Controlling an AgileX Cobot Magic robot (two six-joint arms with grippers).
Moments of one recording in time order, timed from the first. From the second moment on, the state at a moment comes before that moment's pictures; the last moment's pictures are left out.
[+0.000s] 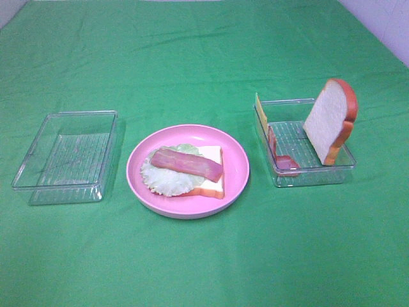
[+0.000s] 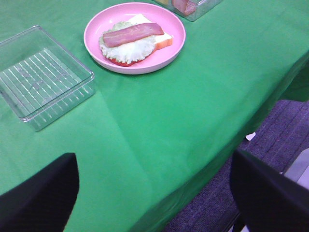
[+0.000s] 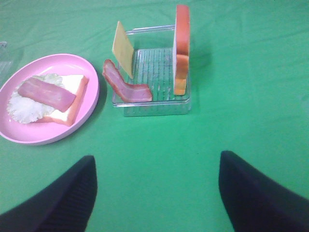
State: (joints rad) left arm -0.66 0.09 -0.50 -0.09 1.05 0.04; right arm 0.05 0.44 -0.52 0.25 0.79 -0.07
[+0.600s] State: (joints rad) left arm -0.66 0.02 -0.50 -0.09 1.05 0.04; right arm 0.05 1.23 -0.86 0.57 0.81 -0.40
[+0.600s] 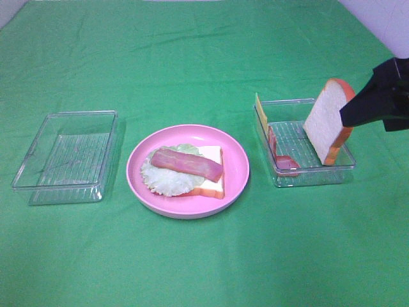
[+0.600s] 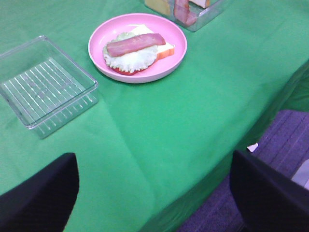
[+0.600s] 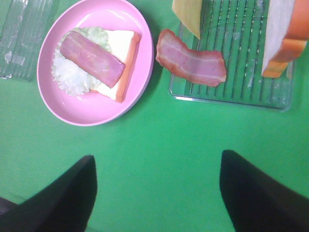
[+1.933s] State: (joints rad) left arm -0.66 0.00 -0.50 -0.09 1.05 0.04; right arm 0.34 2.02 -1.50 0.22 0.97 0.05
